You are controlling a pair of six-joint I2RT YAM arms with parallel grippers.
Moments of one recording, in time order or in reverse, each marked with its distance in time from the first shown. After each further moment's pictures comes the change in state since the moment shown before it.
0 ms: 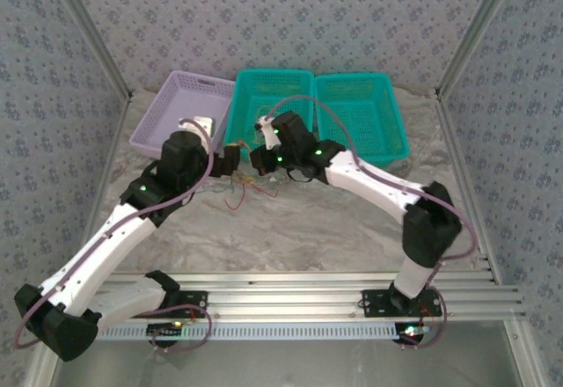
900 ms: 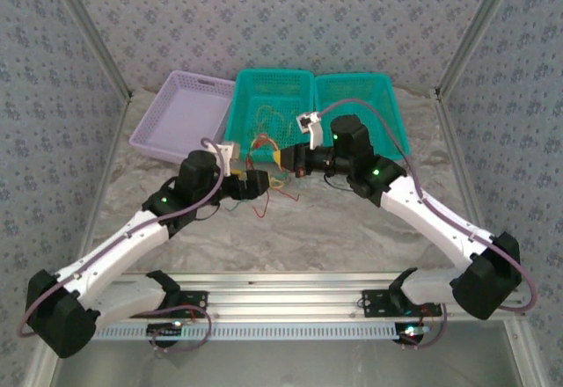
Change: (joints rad) left arm -0.041 0.008 -0.250 0.257 0.479 -0.346; right arm -0.127 -0.391 -0.287 0.169 -0.284 0.183
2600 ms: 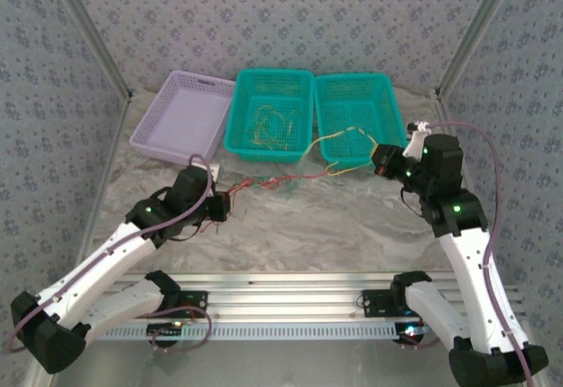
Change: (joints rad) left arm -0.023 -0.140 0.028 -0.516 -0.234 0.031; right arm -0.504 -0.445 -0.091 -0.455 0.245 0.001
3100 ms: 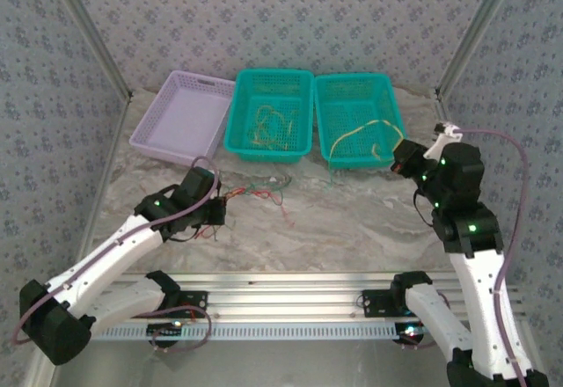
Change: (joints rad) left arm 0.011 0.076 -0.001 -0.098 -0.053 -0.007; right arm -0.023 -0.109 0.068 -0.039 0.230 0.011
